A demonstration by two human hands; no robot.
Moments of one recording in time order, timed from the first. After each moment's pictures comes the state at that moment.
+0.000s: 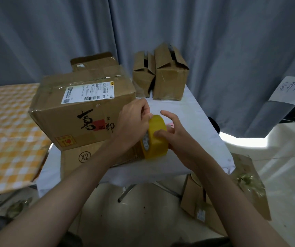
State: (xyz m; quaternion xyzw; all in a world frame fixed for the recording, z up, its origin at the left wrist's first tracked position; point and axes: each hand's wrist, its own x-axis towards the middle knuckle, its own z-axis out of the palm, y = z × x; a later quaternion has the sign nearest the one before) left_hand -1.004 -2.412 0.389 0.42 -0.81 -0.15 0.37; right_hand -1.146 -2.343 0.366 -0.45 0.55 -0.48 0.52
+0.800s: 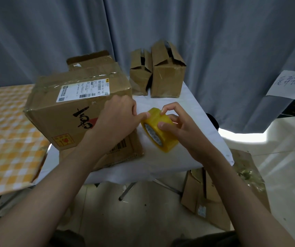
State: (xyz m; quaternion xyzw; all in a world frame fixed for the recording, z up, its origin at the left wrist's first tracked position) left_hand -0.982 -2.412 0.420 0.50 -0.84 -0.07 0.20; right_hand -1.165 -2.334 0.377 -0.56 0.53 -0.48 0.42
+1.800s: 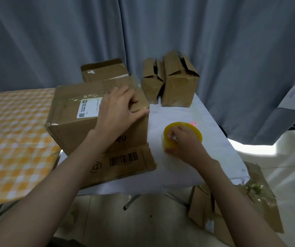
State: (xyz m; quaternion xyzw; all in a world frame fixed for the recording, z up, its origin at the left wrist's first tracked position) left_hand -0.945 -2.468 0.410 0.42 -0.84 0.06 0.34; right_hand -1.162 -2.388 0.321 -0.70 0.66 -0.25 0.08
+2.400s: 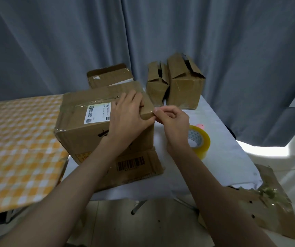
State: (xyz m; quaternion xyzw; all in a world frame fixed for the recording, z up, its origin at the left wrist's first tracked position) left_hand -0.956 -2.470 0.398 0.45 -0.82 0.09 0.35; right_hand -1.083 -2.419 0.377 -0.33 0.53 -0.70 0.34
